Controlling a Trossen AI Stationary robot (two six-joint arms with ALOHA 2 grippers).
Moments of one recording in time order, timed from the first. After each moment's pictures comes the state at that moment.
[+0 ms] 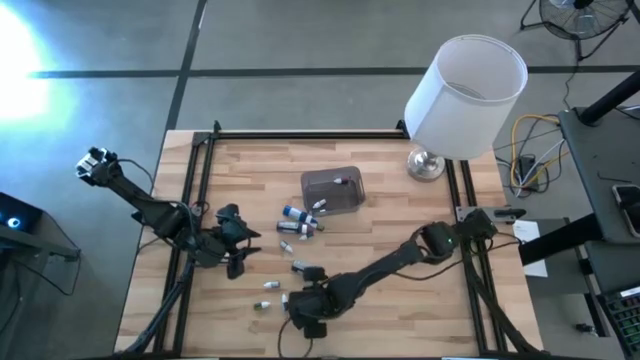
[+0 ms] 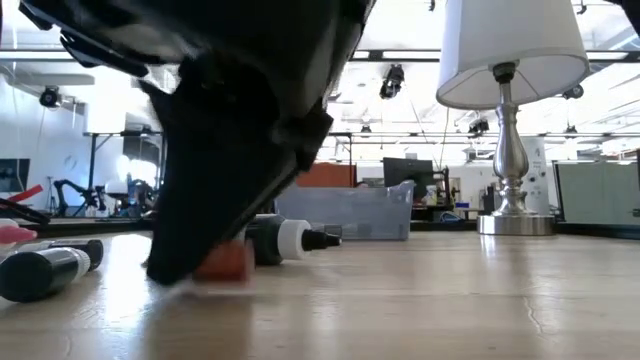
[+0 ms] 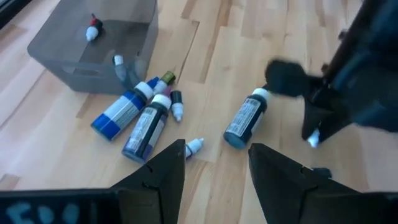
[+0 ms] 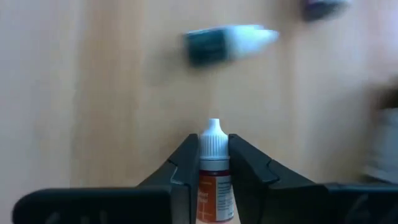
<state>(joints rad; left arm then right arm) -0.59 0.95 0.78 -0.64 -0.55 -0.66 0.45 2.46 2.07 -0.73 0.19 0.41</state>
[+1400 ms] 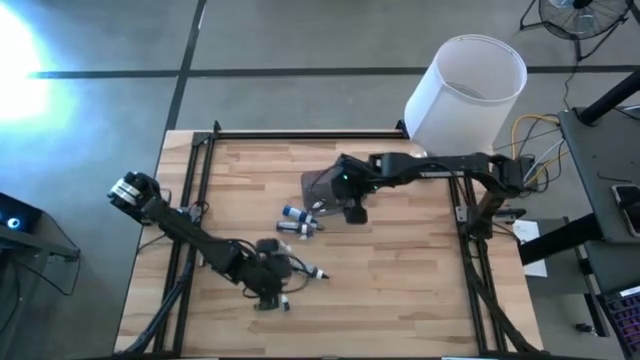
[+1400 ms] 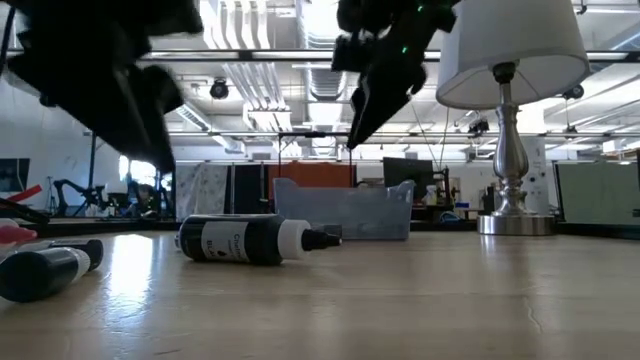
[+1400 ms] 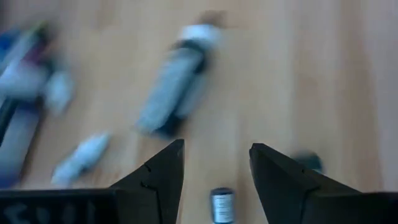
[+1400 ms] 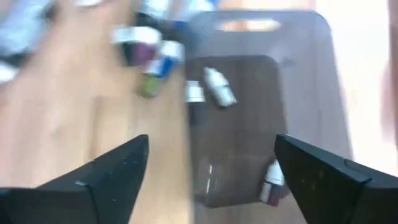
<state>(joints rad) -0.55 1.56 0.98 -0.44 -0.27 -0.51 -0.17 1.74 1.38 -0.70 -0.02 -0.24</state>
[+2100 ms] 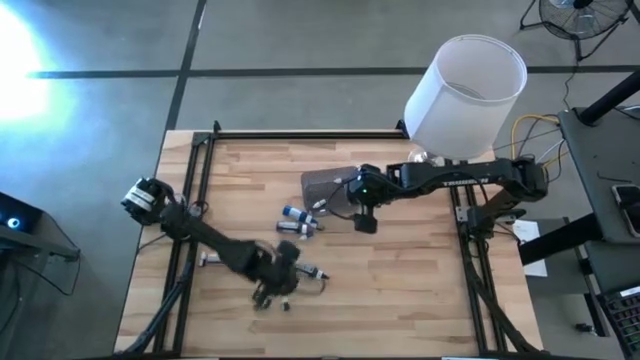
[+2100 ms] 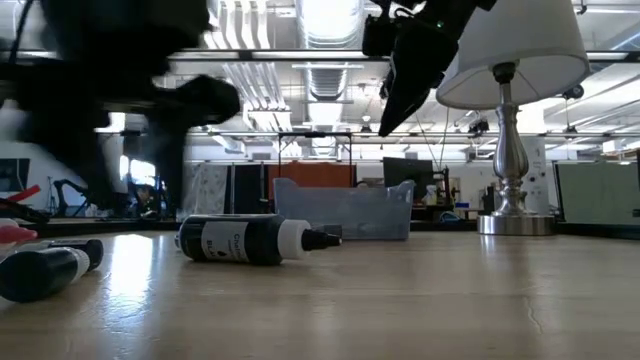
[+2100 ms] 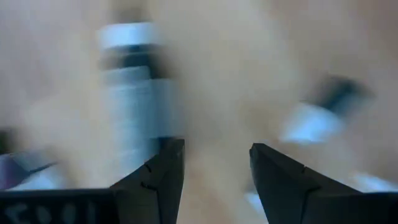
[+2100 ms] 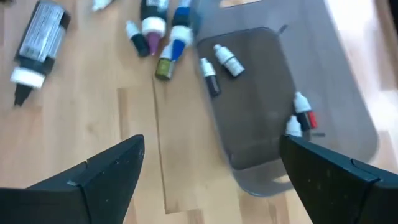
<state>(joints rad) -0.46 1.67 1.03 -0.47 -0.16 0.08 -0.07 1.56 1.24 -0.70 0.08 0.06</state>
